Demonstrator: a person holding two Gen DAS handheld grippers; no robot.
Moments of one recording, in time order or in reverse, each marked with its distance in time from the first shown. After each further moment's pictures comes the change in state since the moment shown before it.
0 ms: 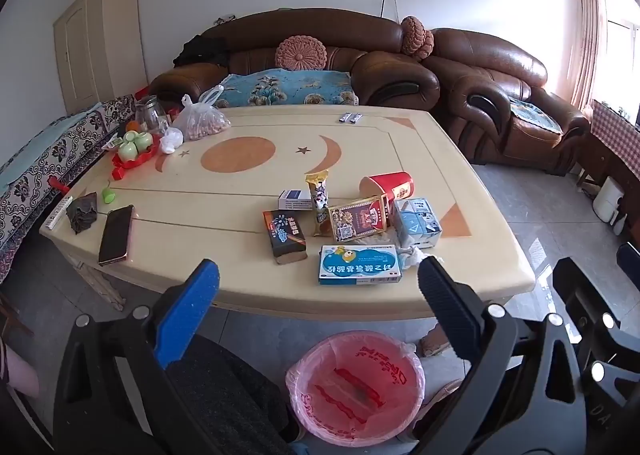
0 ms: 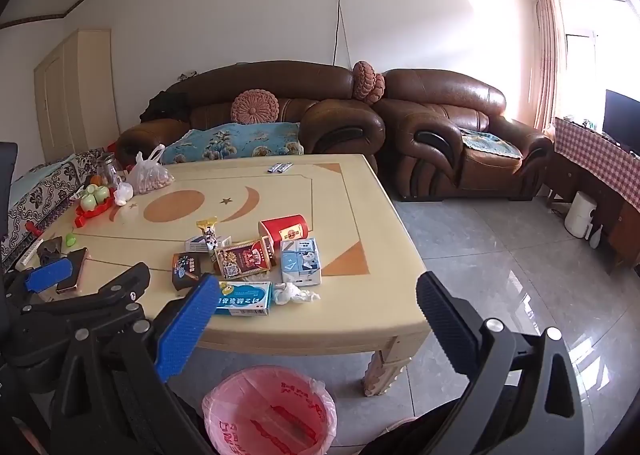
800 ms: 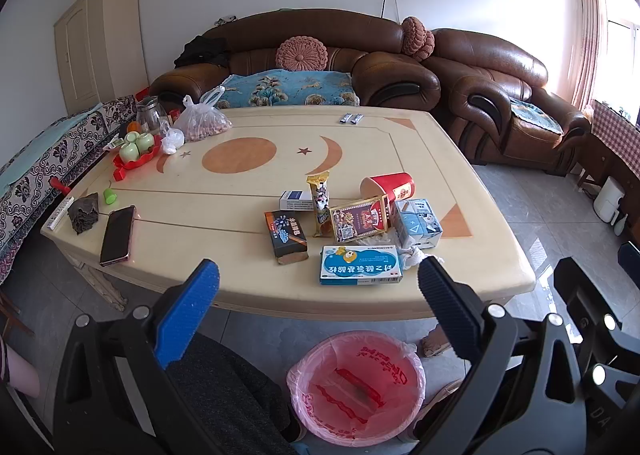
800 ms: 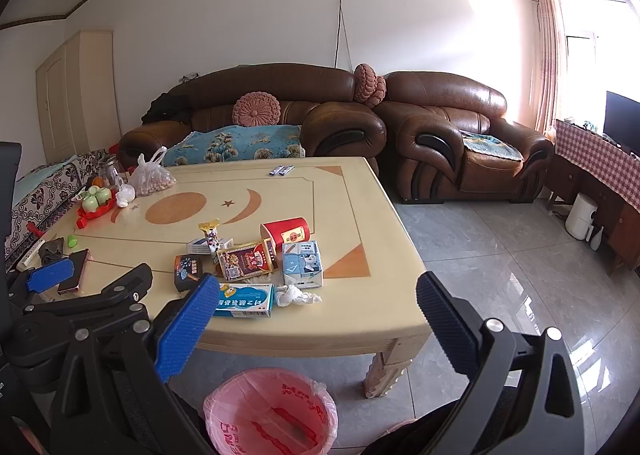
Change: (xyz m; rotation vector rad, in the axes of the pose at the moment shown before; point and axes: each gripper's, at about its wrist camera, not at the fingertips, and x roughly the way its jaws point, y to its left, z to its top) left arm 0.000 0.003 0.002 -0.003 0.013 0.006; right arm -0.004 0.002 0.000 -0.002 -0.018 0.003
